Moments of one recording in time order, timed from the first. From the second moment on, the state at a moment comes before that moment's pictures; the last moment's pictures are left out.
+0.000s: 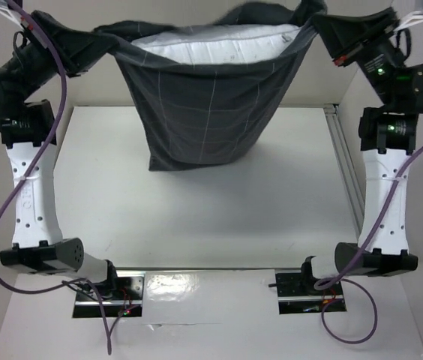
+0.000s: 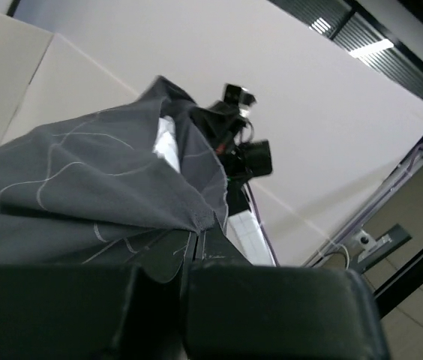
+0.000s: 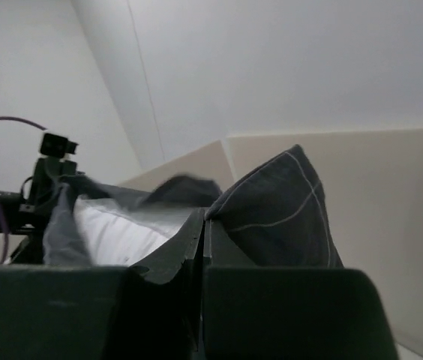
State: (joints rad) left arm 0.15 1.48 2.00 0.49 1.02 -1.65; right arm -0.10 1.41 1.96 0.26 -0.71 0.95
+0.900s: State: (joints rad) left arm 0.17 1.77 2.34 0.43 1.10 -1.62; right arm -0.07 1.73 2.32 0.01 -0.66 0.80
